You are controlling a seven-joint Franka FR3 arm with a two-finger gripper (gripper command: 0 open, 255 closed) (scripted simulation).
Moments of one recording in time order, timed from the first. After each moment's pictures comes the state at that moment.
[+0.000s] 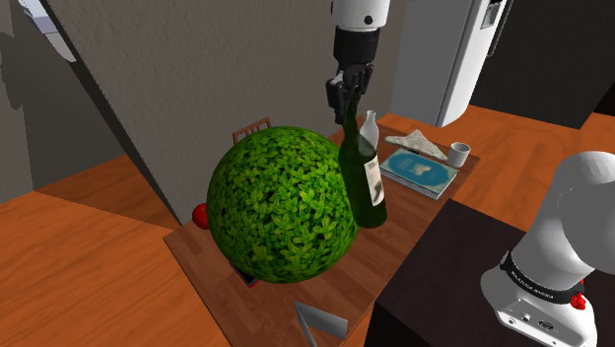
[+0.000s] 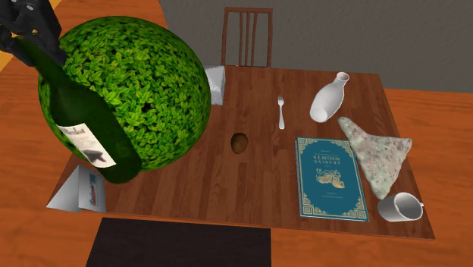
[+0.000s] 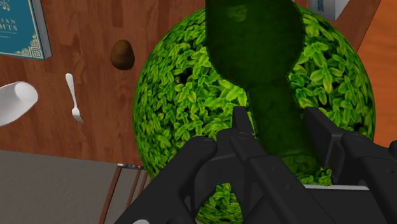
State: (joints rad) arm 0.23 -0.38 0.10 -2.06 0.02 1.78 0.21
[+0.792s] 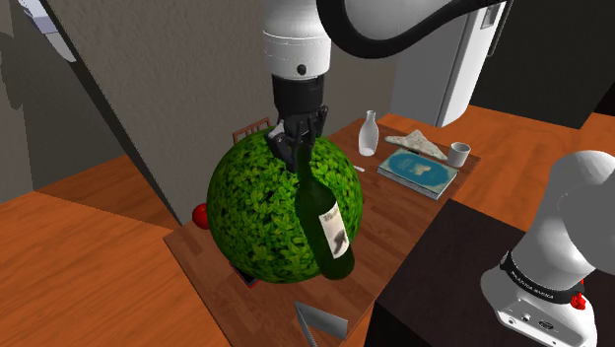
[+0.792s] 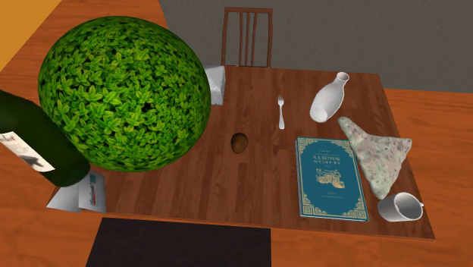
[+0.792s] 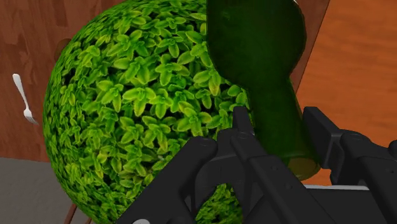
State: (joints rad) arm 0.32 -0.19 0.29 -1.95 0.01 1.85 0.49
